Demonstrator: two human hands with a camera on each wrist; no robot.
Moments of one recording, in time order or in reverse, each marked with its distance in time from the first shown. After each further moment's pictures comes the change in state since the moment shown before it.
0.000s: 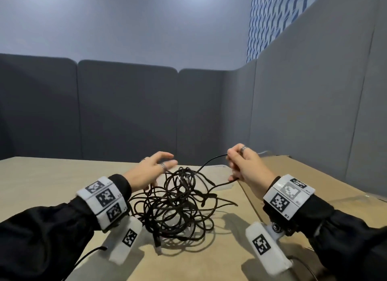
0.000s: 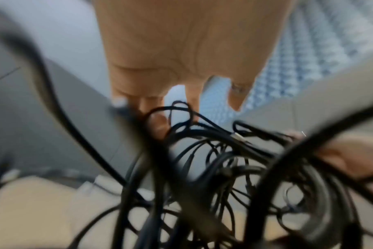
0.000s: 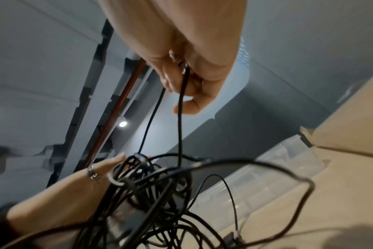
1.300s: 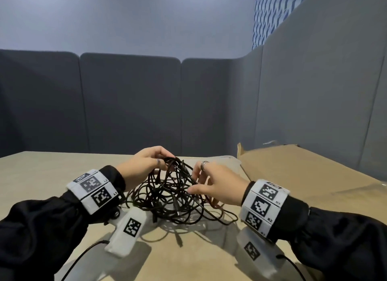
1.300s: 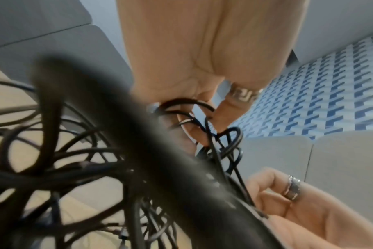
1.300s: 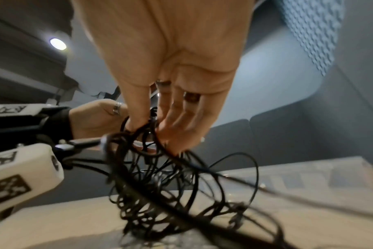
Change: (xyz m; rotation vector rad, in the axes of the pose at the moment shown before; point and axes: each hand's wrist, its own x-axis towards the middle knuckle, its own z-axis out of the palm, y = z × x) left_hand 0.003 -0.019 -0.005 -0.484 -0.089 0.133; right_hand -0.020 0.010 0.053 -0.660 -0.433 -0.149
